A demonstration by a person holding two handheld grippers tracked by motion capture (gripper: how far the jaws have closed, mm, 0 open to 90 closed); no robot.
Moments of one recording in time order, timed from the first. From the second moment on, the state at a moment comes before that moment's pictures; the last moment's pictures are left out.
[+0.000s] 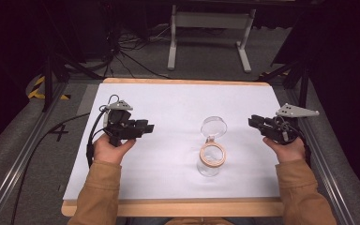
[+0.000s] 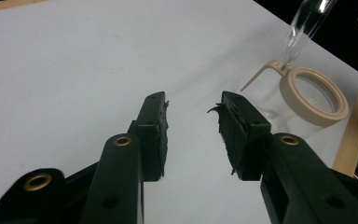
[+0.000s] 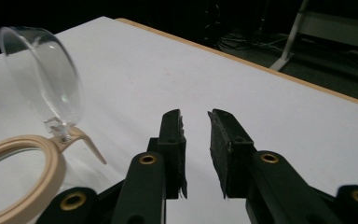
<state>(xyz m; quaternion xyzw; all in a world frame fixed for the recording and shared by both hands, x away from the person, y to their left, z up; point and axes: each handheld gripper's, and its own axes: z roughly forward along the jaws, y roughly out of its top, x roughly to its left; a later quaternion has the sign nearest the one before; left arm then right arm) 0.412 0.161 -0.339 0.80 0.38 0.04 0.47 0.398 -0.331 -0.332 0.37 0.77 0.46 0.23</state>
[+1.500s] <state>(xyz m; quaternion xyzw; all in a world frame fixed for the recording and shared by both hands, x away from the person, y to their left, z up) 0.447 0.153 -0.427 0.83 0.42 0.07 0.35 0.447 -0.348 -0.423 0.45 0.82 0.31 0.17</state>
